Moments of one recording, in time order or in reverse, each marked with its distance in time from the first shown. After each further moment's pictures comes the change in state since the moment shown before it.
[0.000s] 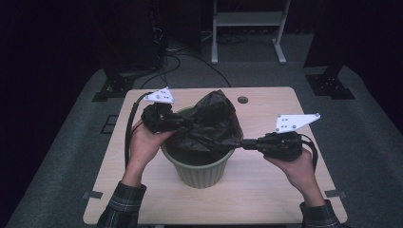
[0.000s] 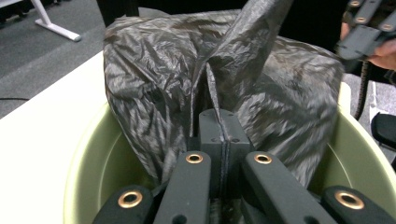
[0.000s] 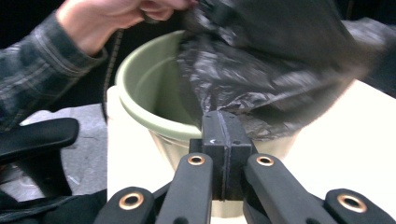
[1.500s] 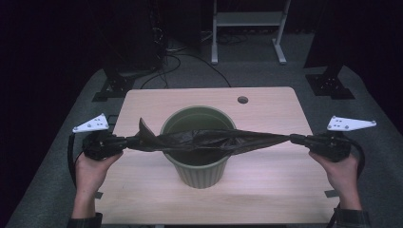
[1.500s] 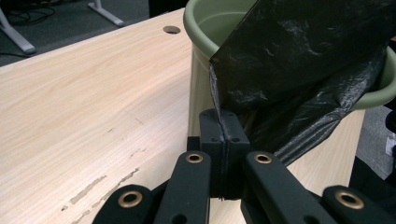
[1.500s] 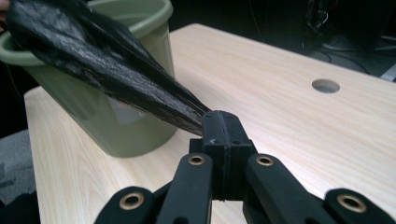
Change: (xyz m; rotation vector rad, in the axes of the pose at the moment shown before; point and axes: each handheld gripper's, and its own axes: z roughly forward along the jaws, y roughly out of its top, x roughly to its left) left arm 0.019 -0.119 -0.097 -0.069 0.113 -0.167; right arm -0.054 -0.073 -0.093 -0.013 -0.265 0.181
